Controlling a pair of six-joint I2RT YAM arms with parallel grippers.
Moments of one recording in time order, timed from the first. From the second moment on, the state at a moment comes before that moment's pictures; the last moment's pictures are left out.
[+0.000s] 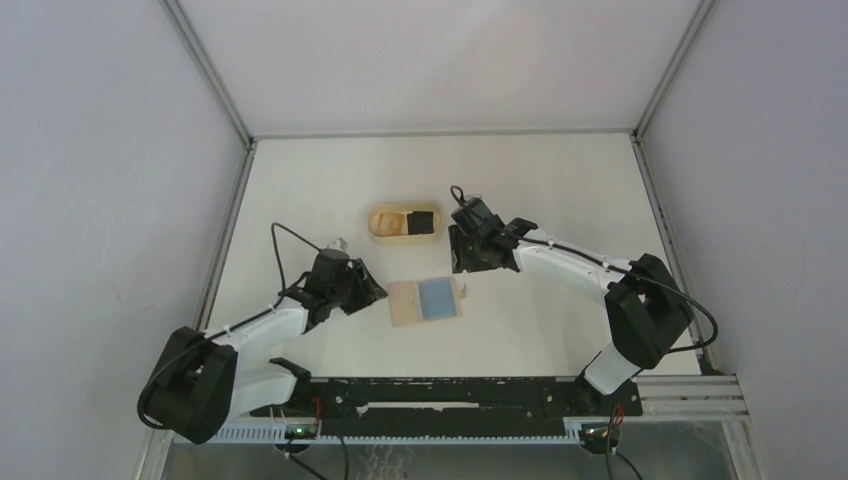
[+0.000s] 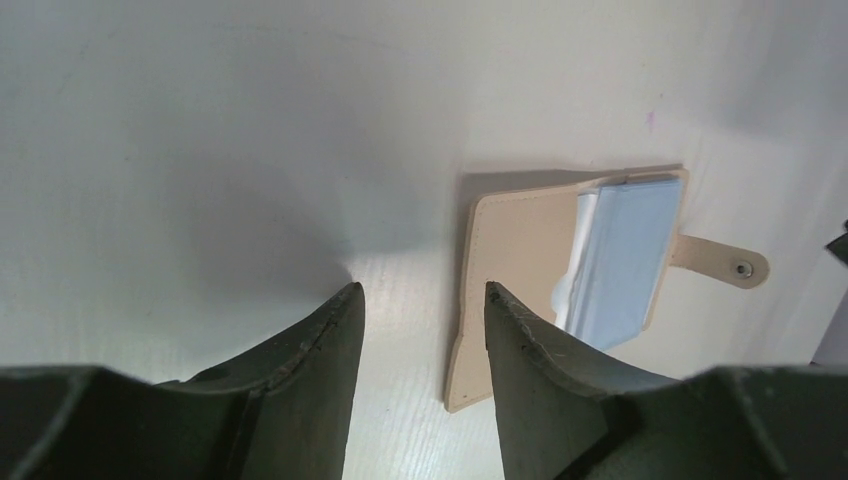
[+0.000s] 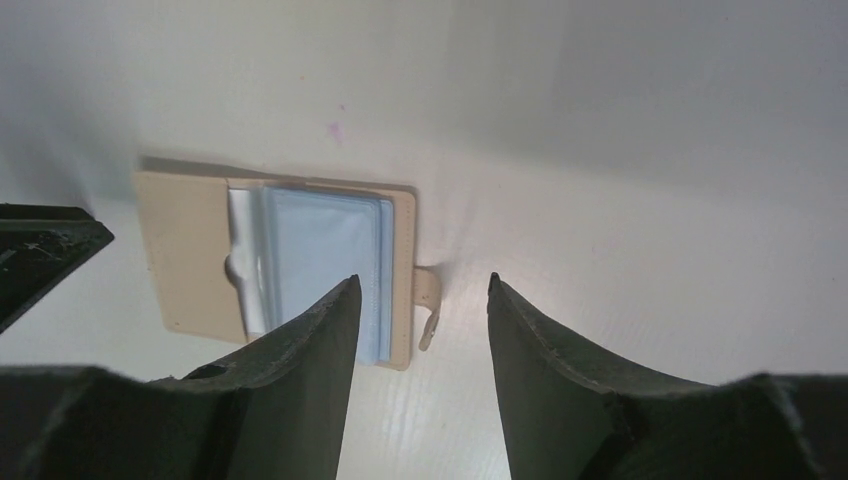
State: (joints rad) left arm -0.43 1.16 0.39 -0.08 0.08 -0.83; right arm 0.74 1.60 1.12 -0.54 0.12 0.55
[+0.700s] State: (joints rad) left arm -0.54 1.26 0.44 -0.02 0.09 -0.90; right arm 0.76 1.60 1.02 -0.50 0.05 0.56
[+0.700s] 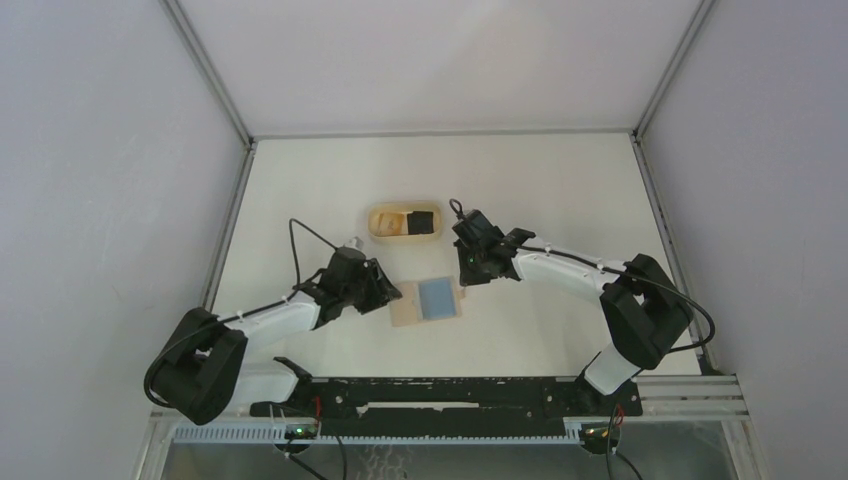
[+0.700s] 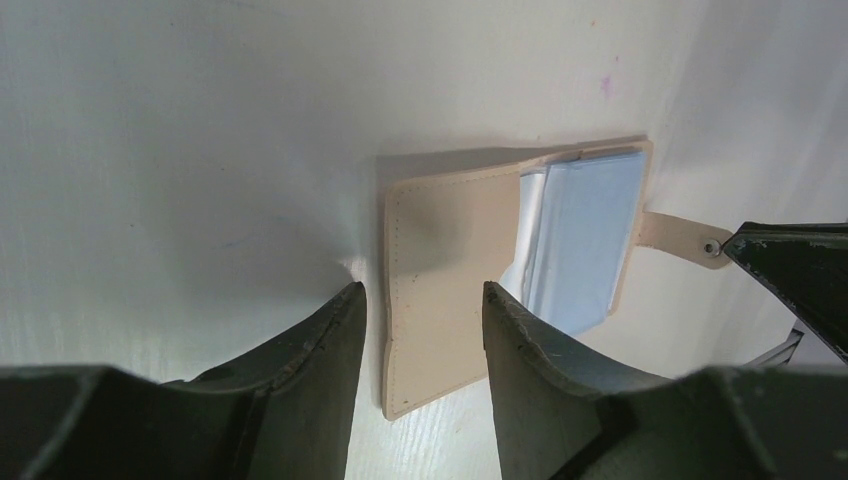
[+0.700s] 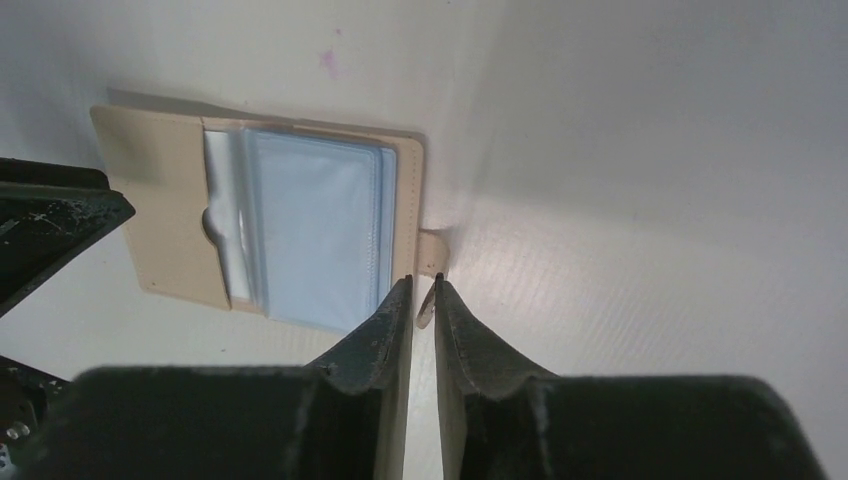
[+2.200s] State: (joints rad) left arm -0.62 1.26 0.51 -0.11 0.06 -0.92; right arm 0.73 1.59 0.96 -0.44 -0.04 0.56
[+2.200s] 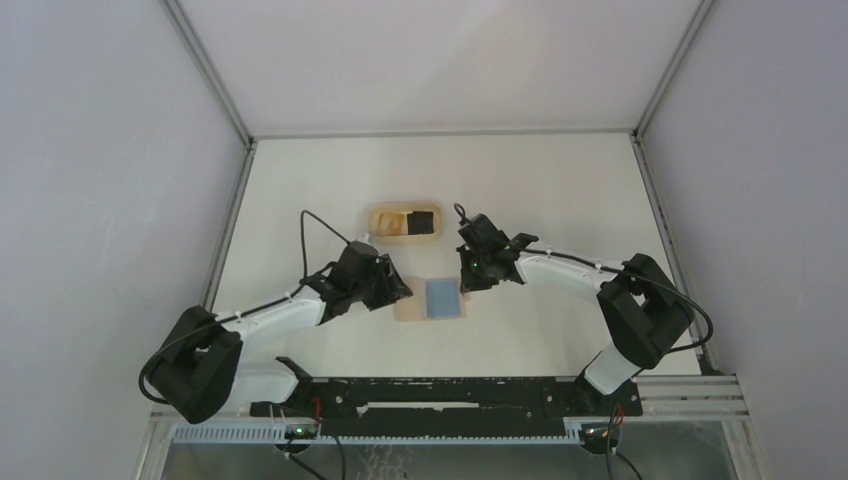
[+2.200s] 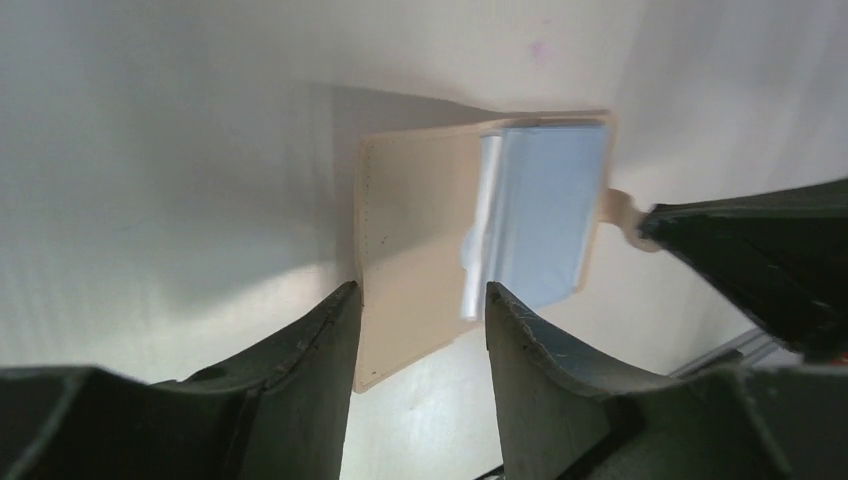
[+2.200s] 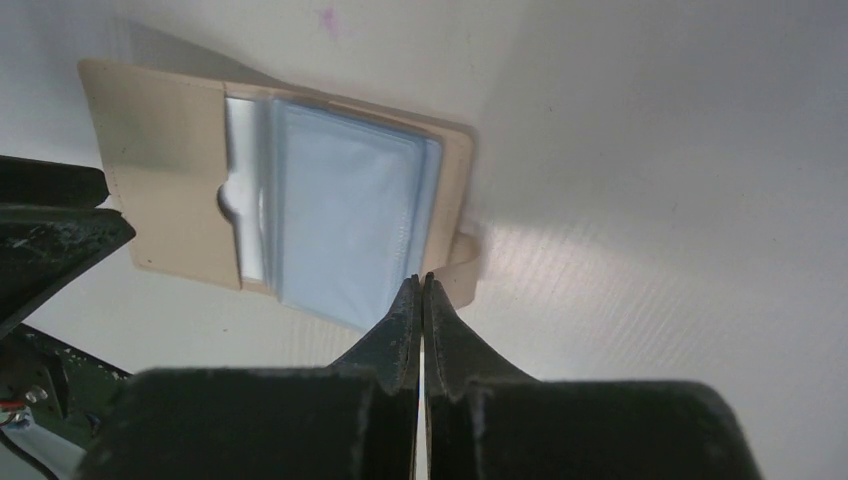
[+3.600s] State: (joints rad) left arm -0.50 1.26 0.44 -0.03 0.14 -0.94; right arm 0.67 1.58 0.85 -0.27 -0.25 0.59
